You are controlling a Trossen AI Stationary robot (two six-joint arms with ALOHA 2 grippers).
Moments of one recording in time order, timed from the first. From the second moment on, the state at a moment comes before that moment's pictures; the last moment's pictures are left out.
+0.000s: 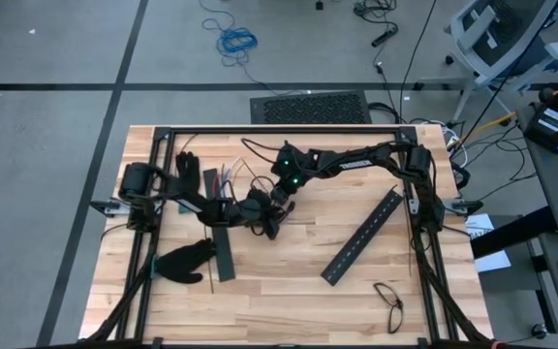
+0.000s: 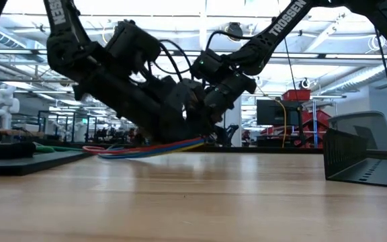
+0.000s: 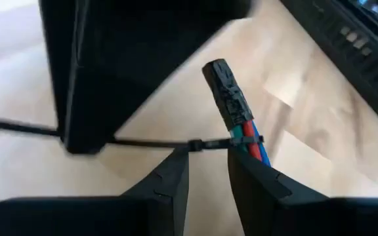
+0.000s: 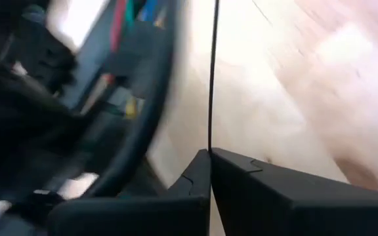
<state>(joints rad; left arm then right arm) -0.04 1.86 0.68 0.66 -0.27 -0.55 -0.33 2.06 1.29 -0.10 -0.45 0.48</state>
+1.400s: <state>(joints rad) -0.12 1.67 0.66 0.26 -0.32 -0.41 -0.25 2.14 1.29 0.16 -0.47 0.78</state>
